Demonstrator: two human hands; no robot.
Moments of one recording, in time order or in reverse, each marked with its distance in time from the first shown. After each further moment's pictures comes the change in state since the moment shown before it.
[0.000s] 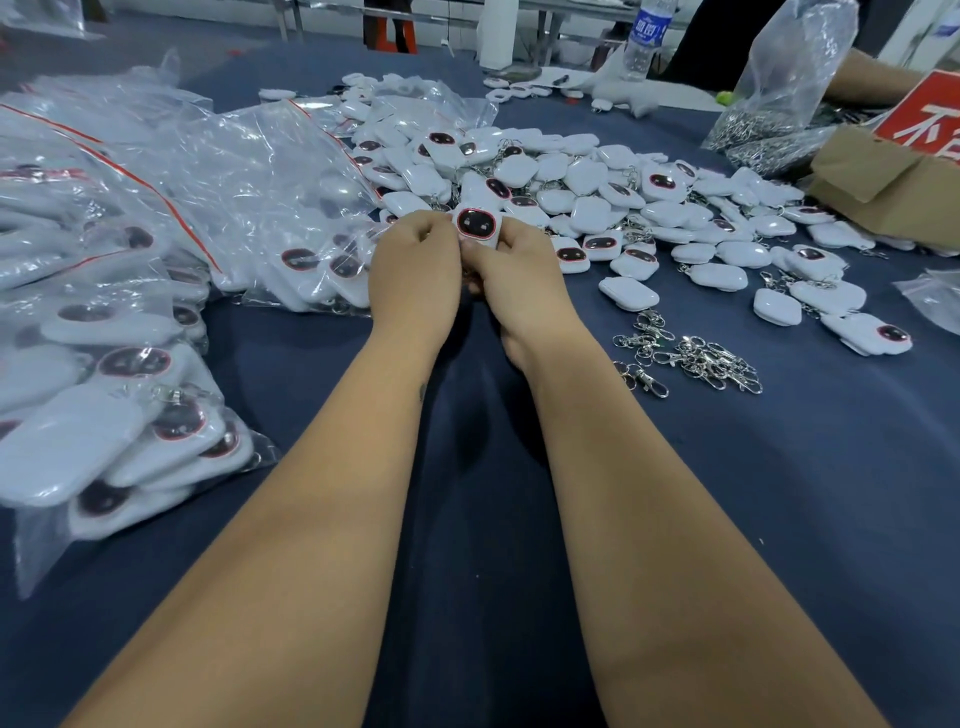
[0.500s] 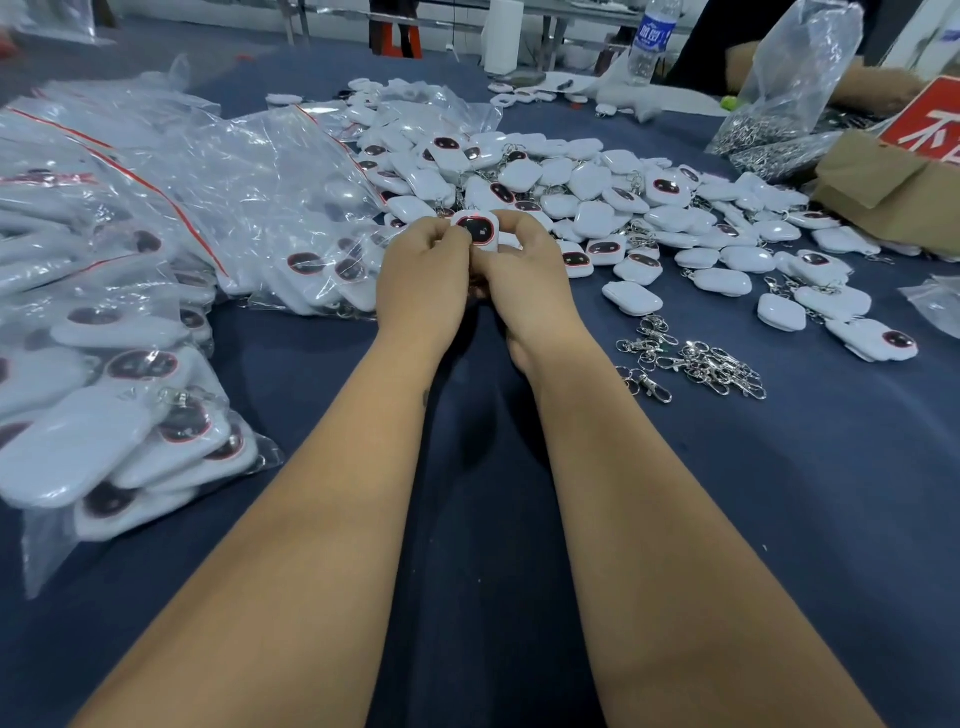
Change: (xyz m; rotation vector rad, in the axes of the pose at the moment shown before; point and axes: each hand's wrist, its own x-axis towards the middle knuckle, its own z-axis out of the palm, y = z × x) left_hand 0.003 -0.005 0.001 -0.028 -0.051 -0.012; right_hand 0.001 0.000 -0.001 0.081 0.026 0.040
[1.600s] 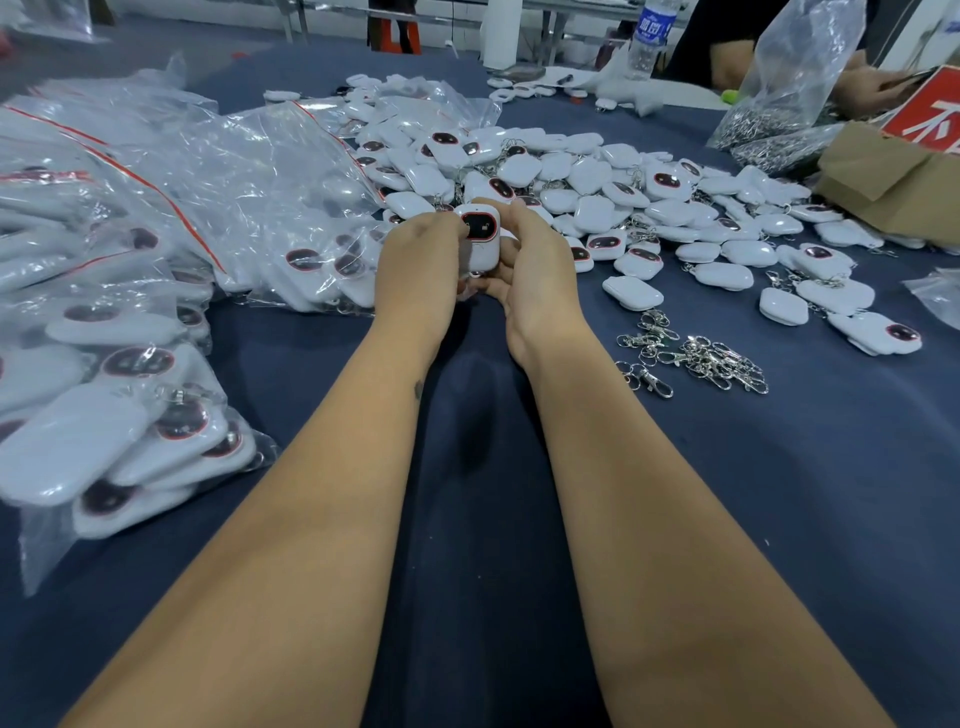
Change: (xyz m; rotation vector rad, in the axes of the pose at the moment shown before) left_hand -0.001 0.011 -0.001 -0.142 -0.003 -0.100; right_hand 0.002 -0.007 -0.001 0.155 0.053 0.083
